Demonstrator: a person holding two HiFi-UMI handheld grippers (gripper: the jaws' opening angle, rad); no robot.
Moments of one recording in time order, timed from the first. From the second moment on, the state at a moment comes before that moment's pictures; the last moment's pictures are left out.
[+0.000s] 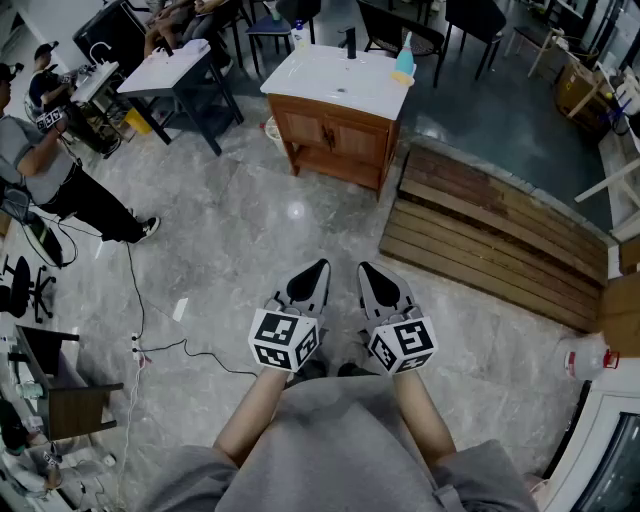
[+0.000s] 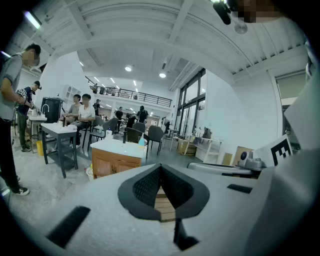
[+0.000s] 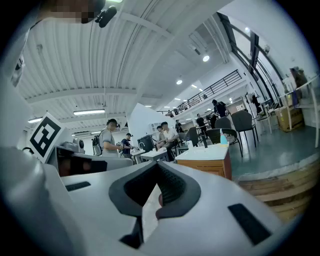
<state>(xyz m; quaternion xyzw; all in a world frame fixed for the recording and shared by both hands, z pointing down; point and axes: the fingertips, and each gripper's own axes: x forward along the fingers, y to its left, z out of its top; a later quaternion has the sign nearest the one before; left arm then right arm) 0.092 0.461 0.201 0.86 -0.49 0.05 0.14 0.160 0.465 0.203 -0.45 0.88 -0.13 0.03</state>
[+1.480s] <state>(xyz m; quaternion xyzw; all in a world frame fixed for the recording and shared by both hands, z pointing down) 0.034 0.305 0.227 0.86 -0.48 0.03 0.17 0.109 0.319 0.234 -0.46 0.87 -0.15 0.00</state>
